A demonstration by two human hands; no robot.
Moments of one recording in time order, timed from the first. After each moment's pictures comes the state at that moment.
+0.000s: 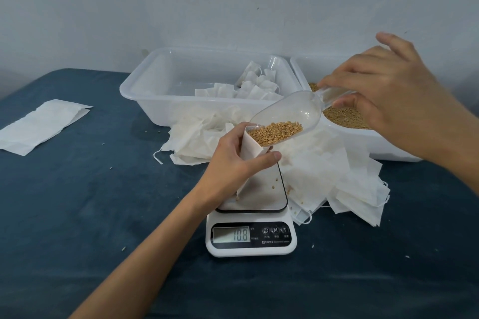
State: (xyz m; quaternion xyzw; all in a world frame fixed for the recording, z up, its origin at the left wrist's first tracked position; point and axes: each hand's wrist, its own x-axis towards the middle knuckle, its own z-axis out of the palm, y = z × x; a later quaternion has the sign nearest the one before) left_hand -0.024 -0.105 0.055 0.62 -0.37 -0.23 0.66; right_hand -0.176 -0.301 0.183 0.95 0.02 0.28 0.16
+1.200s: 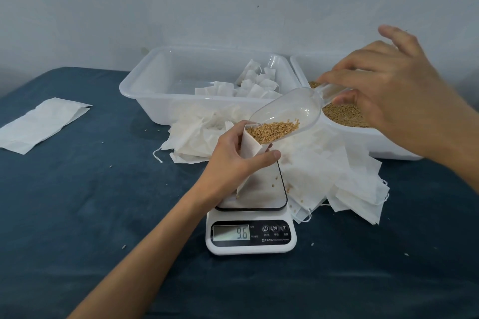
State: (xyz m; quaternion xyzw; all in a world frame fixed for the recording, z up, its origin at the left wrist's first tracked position) left_hand -0.024 -0.105 0.056 0.61 -0.37 -0.24 0.66; right_hand -0.176 -0.304 0.183 0.93 0.04 0.30 0.19
